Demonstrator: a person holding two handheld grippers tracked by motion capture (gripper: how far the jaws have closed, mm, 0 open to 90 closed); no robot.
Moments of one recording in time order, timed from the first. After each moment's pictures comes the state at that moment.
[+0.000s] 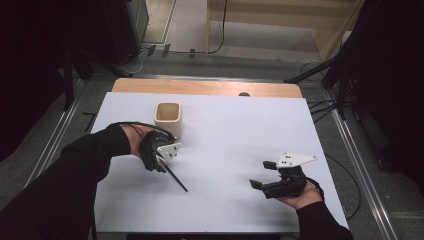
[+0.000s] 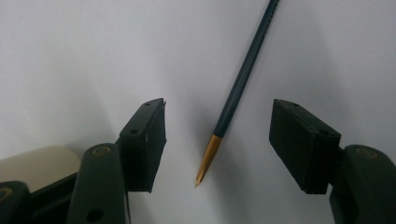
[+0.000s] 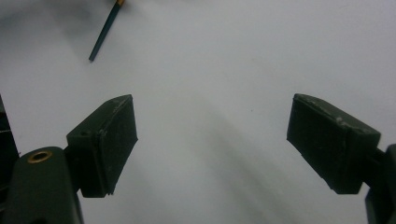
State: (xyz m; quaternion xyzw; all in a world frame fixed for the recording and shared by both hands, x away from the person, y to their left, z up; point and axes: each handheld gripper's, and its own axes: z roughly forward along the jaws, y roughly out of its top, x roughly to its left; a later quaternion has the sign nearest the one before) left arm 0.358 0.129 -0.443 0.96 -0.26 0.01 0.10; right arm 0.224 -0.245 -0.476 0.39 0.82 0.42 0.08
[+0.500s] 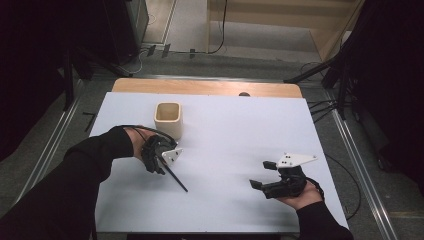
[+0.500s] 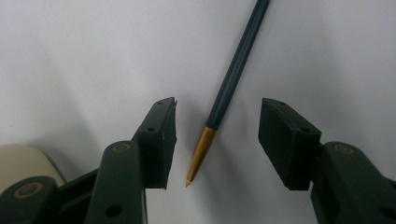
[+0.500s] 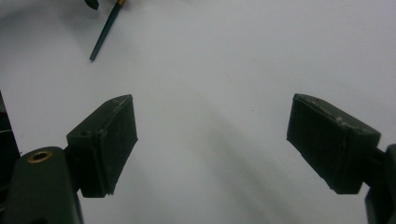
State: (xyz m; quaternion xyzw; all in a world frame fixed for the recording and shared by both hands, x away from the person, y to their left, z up) left arm 0.358 0.126 -0.463 0.96 -0.26 0.01 0.06; right arm 0.224 -0.245 -0.476 0.39 0.82 0.42 0.08
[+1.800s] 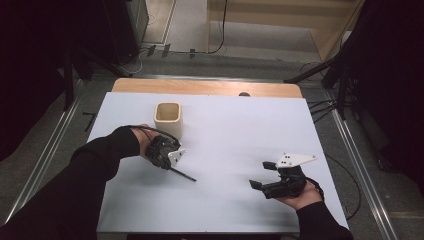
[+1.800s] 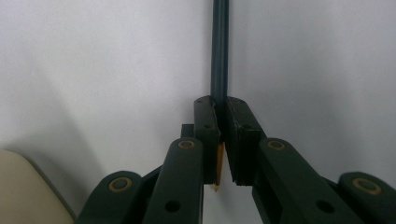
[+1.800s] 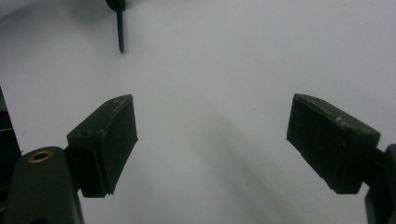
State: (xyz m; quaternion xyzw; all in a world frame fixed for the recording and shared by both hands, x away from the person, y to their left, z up) left arm 0.364 0.118 -0.473 0.97 -0.26 -0.01 0.02; right arm 0.224 -0.244 -0.476 0.39 0.82 0.42 0.08
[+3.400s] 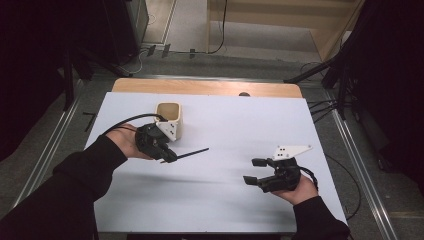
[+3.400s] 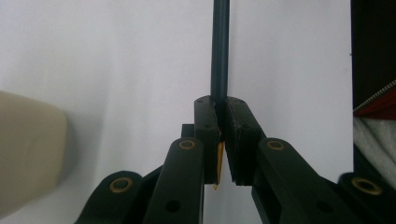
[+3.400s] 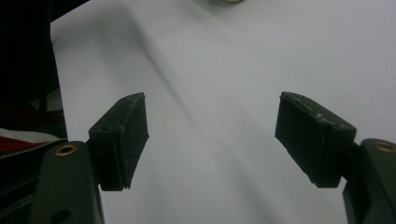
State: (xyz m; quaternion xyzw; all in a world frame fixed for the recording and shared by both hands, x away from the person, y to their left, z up) left arm 0.345 0.133 -0.395 0.98 0.02 -0.06 0.20; right arm 0.244 -0.236 -0.465 0.33 0.82 0.47 0.02
